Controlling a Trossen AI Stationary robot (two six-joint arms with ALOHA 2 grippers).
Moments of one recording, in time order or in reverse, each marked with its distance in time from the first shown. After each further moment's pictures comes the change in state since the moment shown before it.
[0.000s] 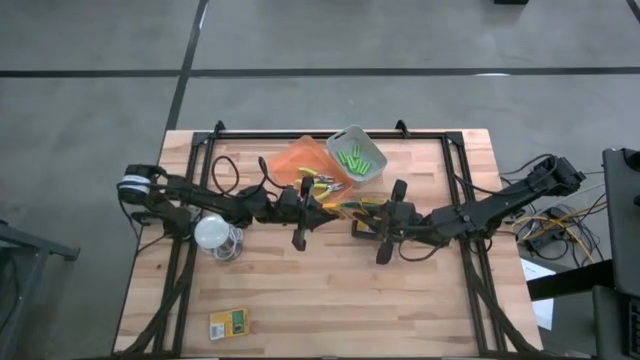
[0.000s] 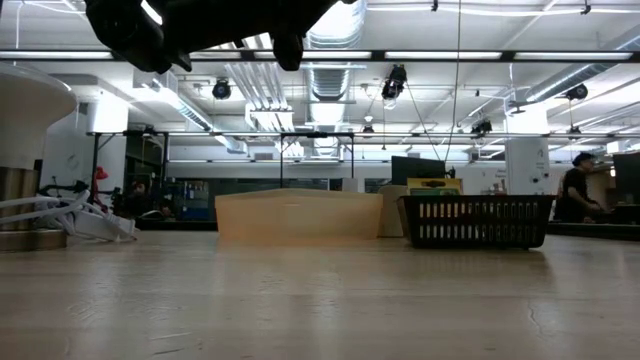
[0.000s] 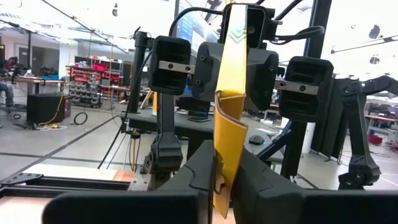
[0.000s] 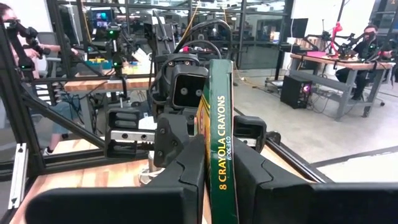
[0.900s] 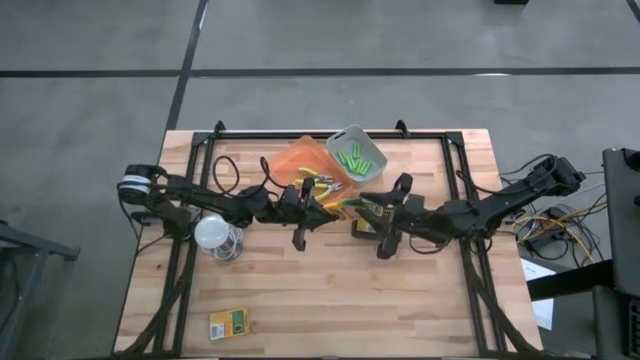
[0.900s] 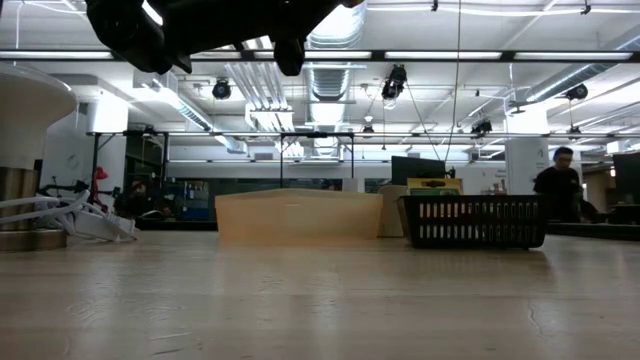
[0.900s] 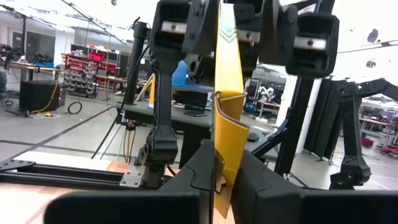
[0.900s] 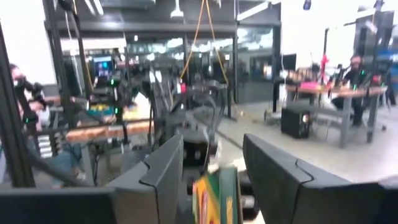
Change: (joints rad) left arm 0.000 0.000 0.000 -0.019 0.014 -0.049; right arm 0.000 0.000 0.000 0.234 0.009 -0.083
